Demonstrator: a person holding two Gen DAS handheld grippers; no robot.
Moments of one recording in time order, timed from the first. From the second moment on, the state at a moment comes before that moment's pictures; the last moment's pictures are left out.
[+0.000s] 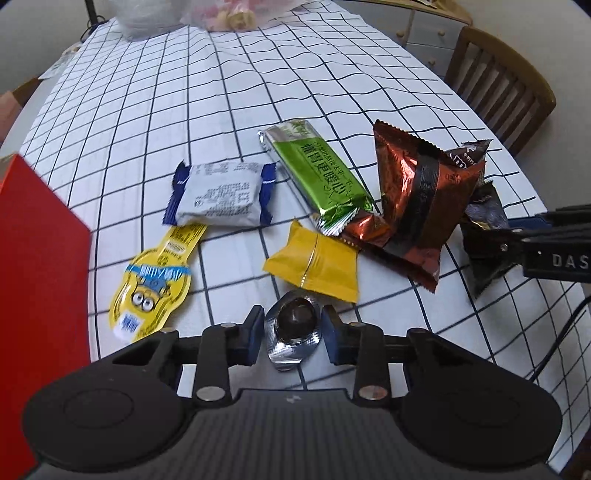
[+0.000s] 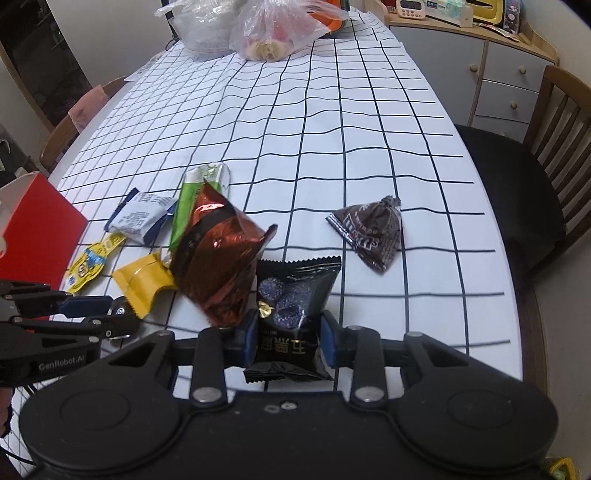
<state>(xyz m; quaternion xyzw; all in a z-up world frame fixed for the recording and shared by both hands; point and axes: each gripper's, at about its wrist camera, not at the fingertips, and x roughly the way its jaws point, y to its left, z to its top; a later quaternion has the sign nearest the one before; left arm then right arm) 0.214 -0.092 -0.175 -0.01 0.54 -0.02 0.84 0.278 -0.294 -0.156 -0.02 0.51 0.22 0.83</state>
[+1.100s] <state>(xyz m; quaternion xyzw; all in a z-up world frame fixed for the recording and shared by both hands) 0.121 0.036 -0.059 -0.11 0.47 0.07 0.87 0.190 -0.172 -0.041 -0.02 0.45 0.33 0.83</state>
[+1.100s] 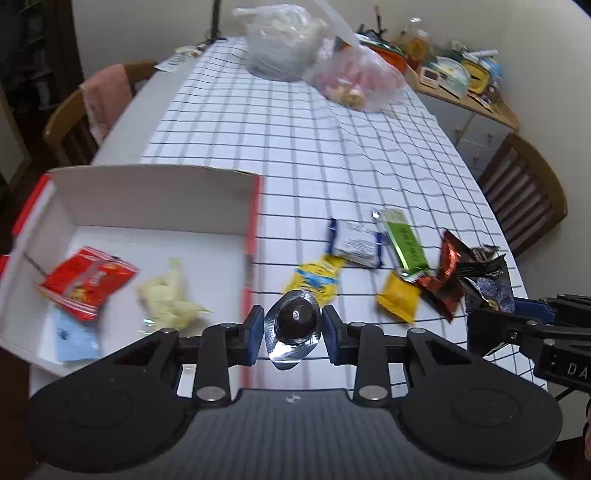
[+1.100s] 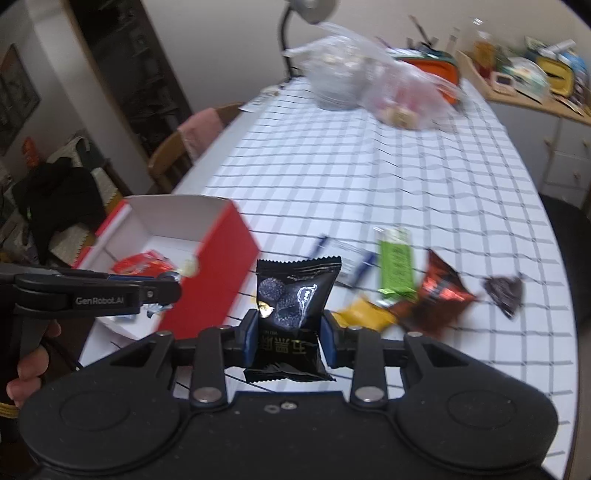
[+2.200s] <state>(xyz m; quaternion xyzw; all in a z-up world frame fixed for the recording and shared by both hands) 0.124 0.249 -0.069 -0.08 0.50 0.14 0.85 0.204 0.052 -0.097 -0.10 0.48 0.34 0.80</state>
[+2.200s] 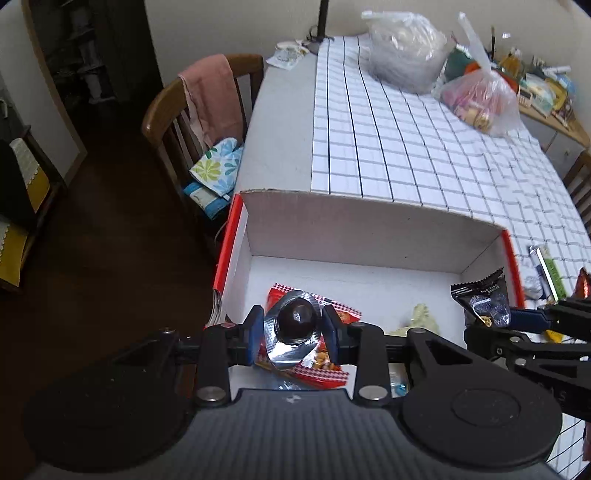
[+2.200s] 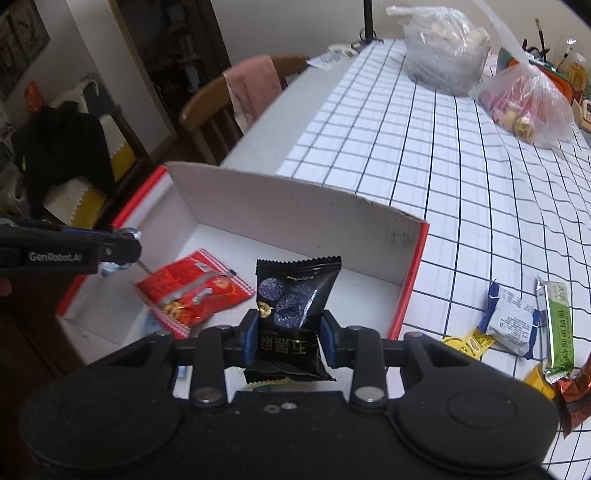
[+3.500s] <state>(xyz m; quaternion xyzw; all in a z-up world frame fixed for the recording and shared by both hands) 0.160 0.244 -0.111 -0.02 0.56 0.11 0.82 0.203 0.077 -0.114 -0.12 0.49 0.34 0.79</state>
